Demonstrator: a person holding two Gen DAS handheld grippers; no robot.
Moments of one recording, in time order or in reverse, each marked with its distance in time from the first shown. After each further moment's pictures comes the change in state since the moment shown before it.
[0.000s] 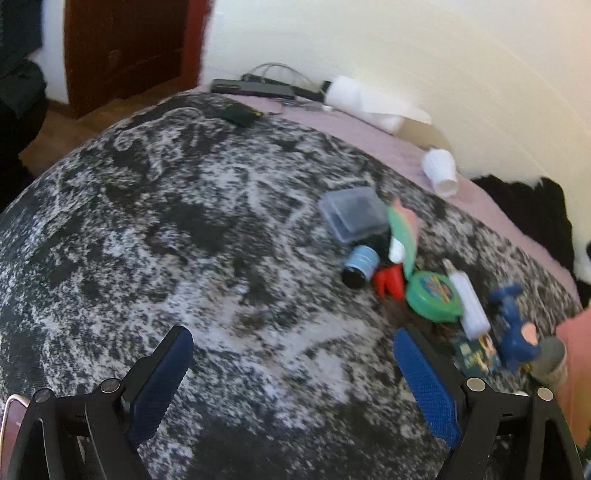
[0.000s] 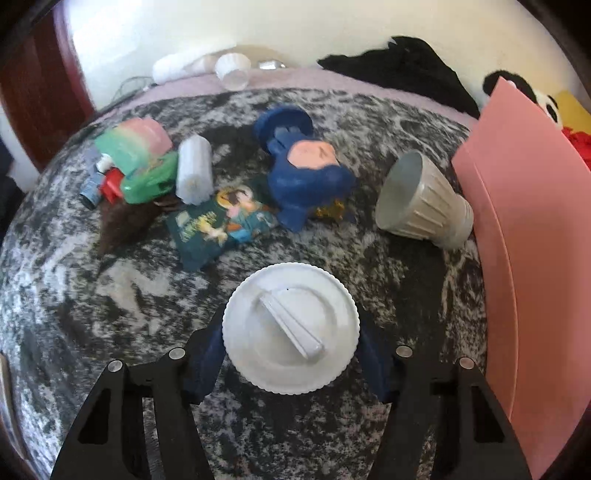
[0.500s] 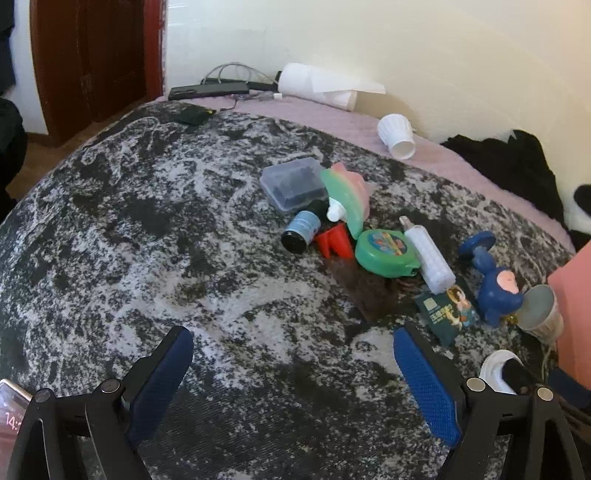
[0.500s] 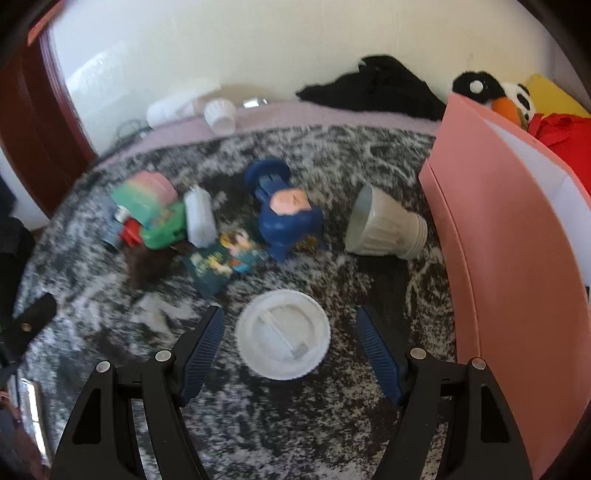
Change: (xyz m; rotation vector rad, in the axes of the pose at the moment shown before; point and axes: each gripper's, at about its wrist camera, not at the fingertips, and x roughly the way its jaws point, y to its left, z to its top) left arm -0.011 -0.058 -0.034 0.157 0.015 -0.011; right arm -0.038 -0.010 0.006 0.102 -0.054 -0.022
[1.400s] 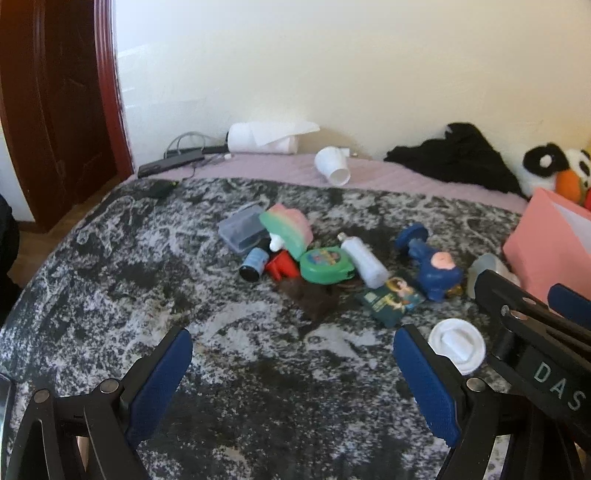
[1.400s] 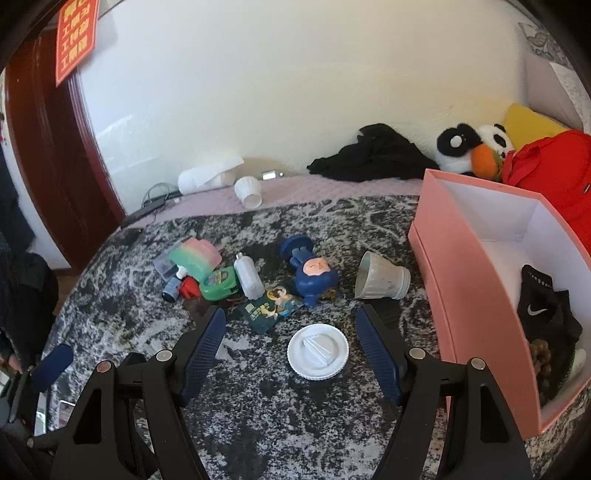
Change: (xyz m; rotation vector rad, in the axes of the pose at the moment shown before) left arm -0.061 -0.043 -0.022 0.218 -0.149 -0.002; right arm -0.097 0.019 -0.012 0.042 -0.269 0.058
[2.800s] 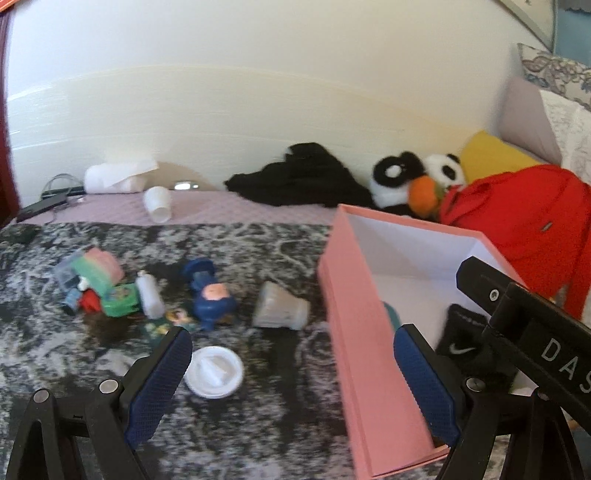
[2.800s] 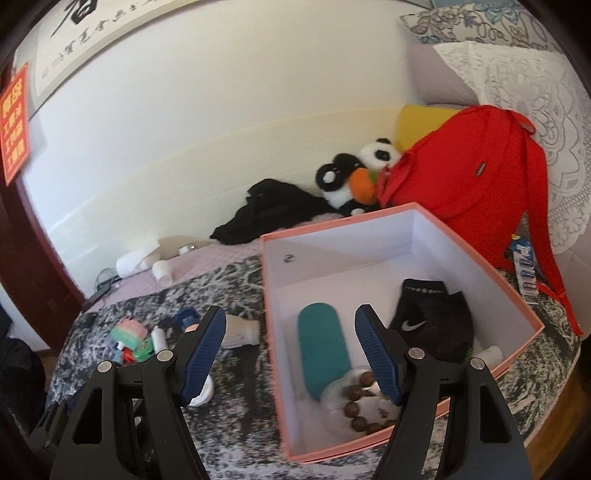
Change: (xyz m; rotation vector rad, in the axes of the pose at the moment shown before) left arm -0.075 -0.154 0.018 0.070 -0.068 -0.316; right arm -0.128 -0.161 0.019 0.232 -0.168 -0.144
